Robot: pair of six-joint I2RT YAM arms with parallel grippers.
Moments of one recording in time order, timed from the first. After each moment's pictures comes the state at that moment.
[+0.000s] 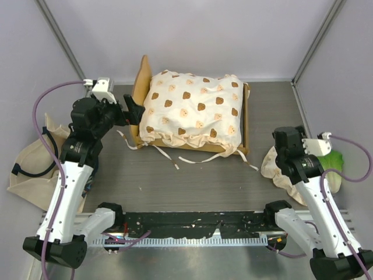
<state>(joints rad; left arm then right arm) -0.18 0.97 1.20 -0.44 0.20 -0.20 0.23 0.78 0.90 -0.81 0.69 1.19</state>
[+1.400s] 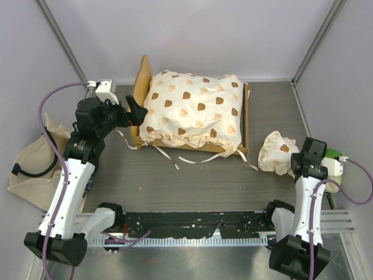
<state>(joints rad) -0.18 0.99 1.16 -0.43 0.23 -0.27 -0.41 0.79 0.64 -0.74 0.30 1.25</state>
